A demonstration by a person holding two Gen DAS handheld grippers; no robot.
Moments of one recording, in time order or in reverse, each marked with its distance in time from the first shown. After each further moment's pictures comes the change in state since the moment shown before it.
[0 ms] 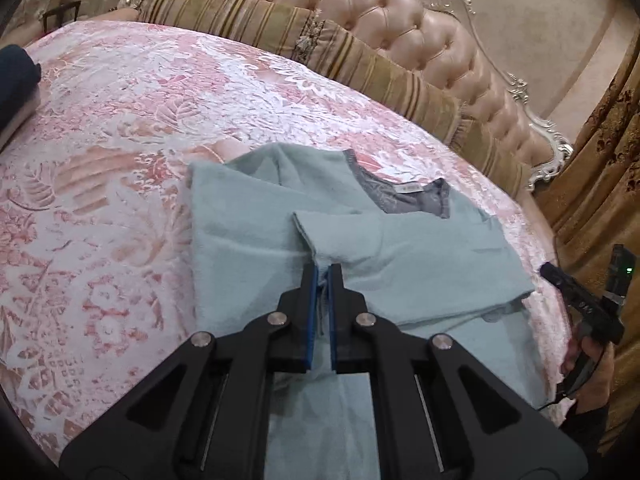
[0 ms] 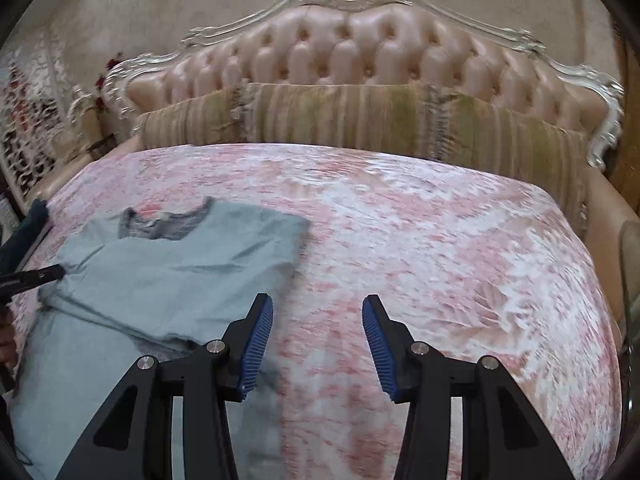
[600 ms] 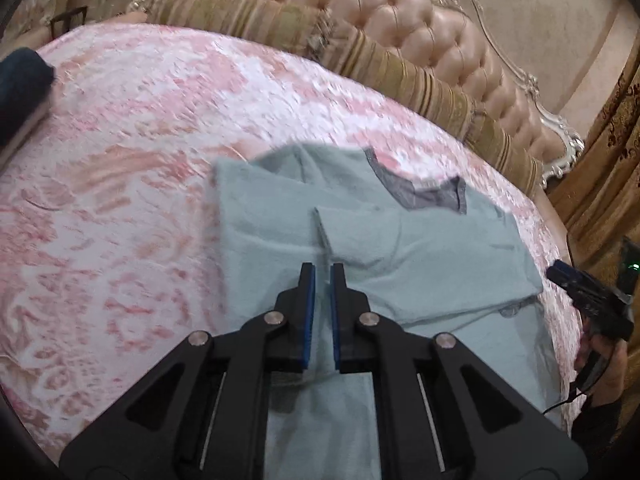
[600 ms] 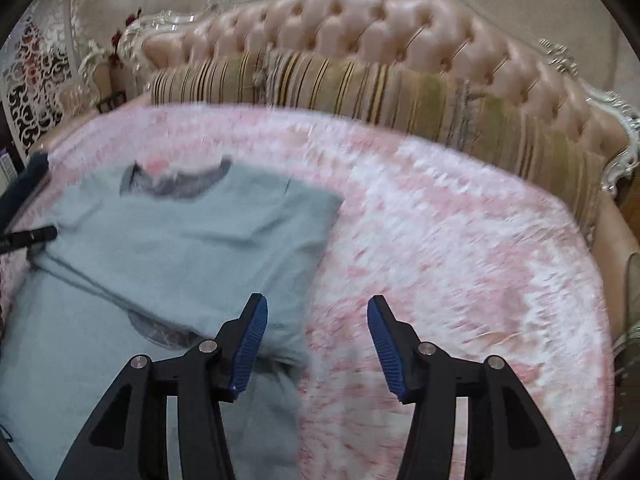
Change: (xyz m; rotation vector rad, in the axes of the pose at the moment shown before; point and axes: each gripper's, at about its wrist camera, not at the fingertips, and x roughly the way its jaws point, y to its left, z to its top) left arm -0.011 0.010 0.001 0.002 -0.021 0.051; right arm 0.009 0.015 0.002 -0.092 0.060 -0.063
